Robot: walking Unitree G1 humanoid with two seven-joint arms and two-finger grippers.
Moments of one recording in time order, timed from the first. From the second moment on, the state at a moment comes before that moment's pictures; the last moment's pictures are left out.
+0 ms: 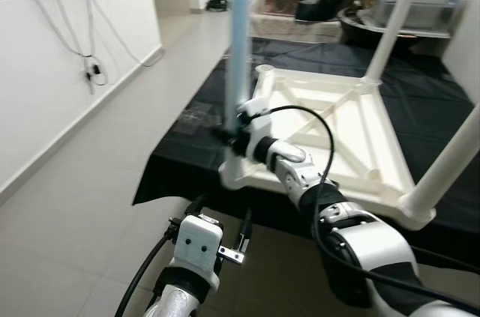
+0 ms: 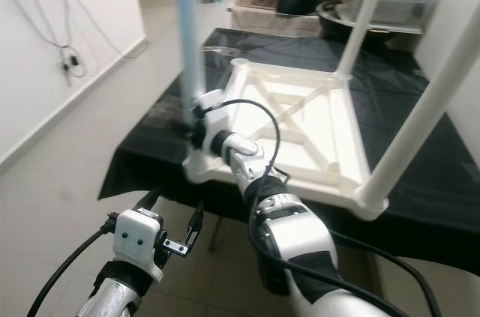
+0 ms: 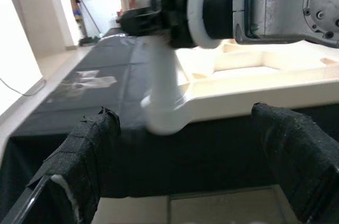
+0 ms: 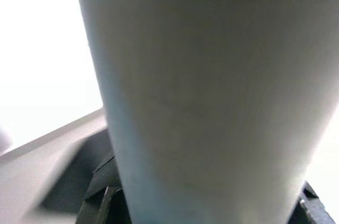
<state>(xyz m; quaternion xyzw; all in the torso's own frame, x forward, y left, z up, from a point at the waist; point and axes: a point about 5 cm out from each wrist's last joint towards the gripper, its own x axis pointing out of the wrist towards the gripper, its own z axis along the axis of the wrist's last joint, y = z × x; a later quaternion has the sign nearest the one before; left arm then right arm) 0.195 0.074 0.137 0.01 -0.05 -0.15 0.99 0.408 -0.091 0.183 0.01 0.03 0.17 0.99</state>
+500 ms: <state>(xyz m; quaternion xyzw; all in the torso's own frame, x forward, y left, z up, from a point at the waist) 0.194 0.074 0.136 0.01 -0.05 -0.15 0.99 0.401 -0.126 0.170 0.08 0.03 -0.15 0.99</state>
